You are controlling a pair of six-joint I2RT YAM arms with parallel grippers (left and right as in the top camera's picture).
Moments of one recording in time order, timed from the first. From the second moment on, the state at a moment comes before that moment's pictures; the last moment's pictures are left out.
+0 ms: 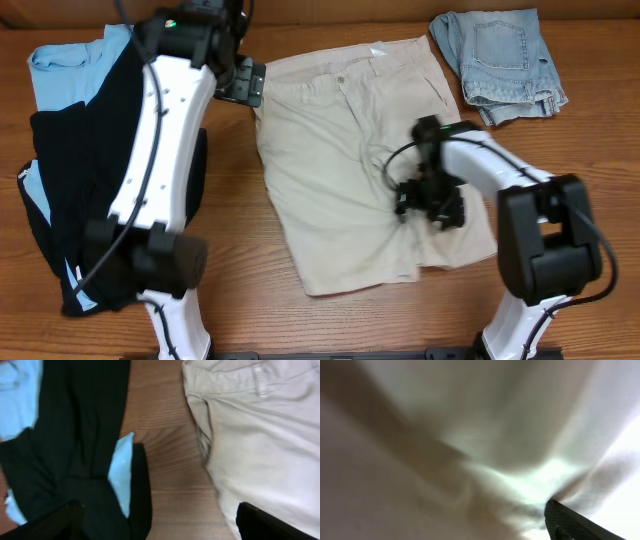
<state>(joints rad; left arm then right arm) -0.22 2.06 2.24 -1.41 -0.23 -0.04 0.18 1.97 1.22 -1.07 -0.09 0.41</state>
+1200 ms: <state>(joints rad) -0.22 2.52 2.24 -1.11 0.07 0.16 -0.17 1.55 1.52 -1.24 -0.33 0.15</state>
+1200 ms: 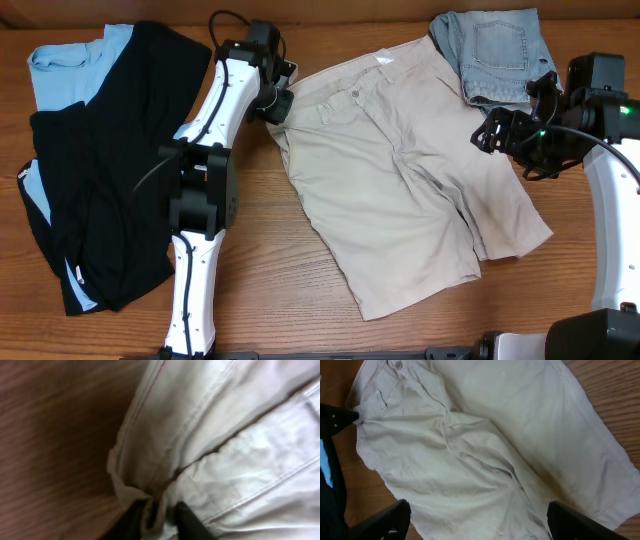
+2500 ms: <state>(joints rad) 0.07 2.45 1.92 -1.58 -0.07 -0.12 -0.04 1.59 1.46 -1.11 -0.33 0.17</state>
